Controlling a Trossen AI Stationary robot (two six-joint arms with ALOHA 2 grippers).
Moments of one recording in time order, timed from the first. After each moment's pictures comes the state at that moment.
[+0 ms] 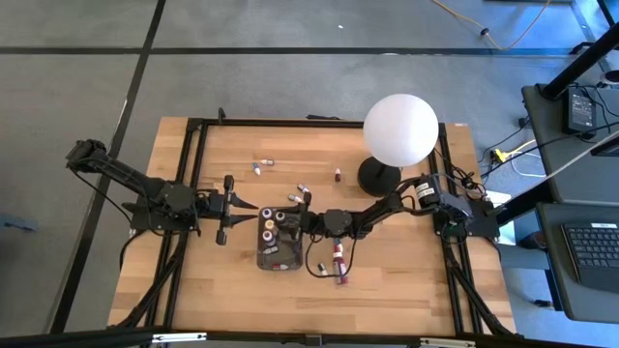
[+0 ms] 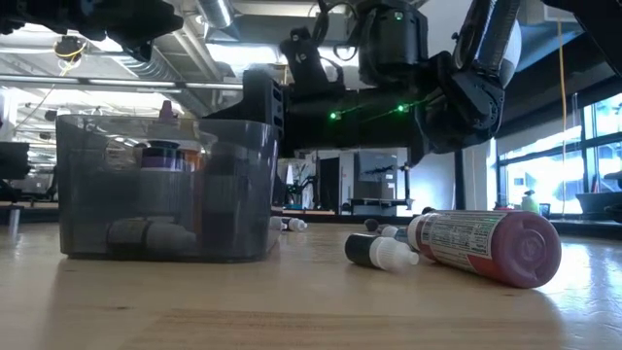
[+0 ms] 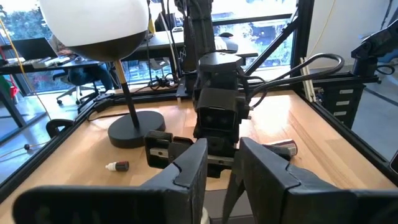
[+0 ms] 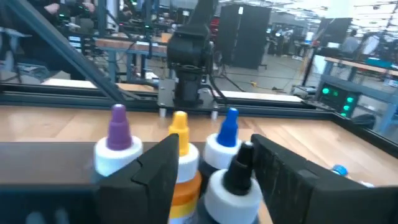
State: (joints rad) left arm -0.39 0.64 0.31 0.23 -0.40 0.02; right arm 0.18 2.26 1.09 1.19 0.34 -0.11
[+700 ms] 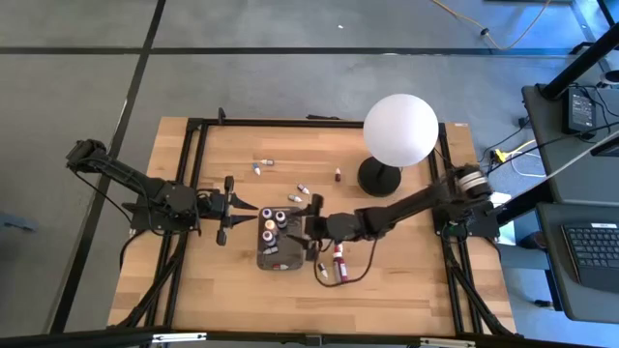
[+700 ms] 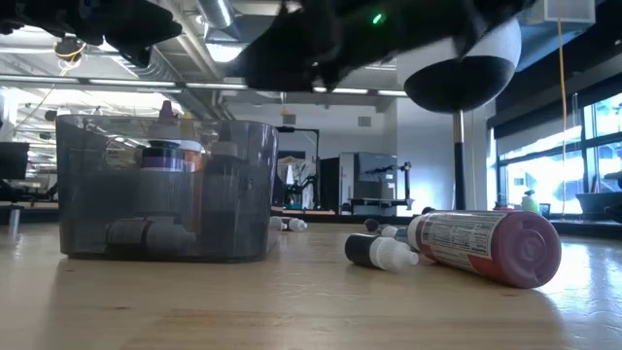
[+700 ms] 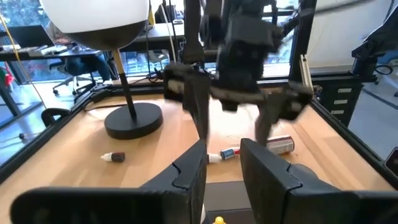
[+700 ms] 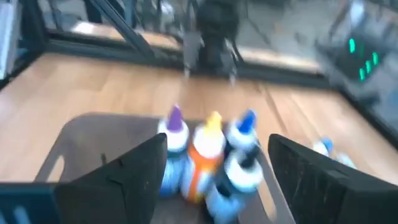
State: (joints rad) left arm -0.39 0.64 0.31 0.20 -0.40 -0.03; right arm 0.26 1.89 1.09 0.49 0.39 -0.07
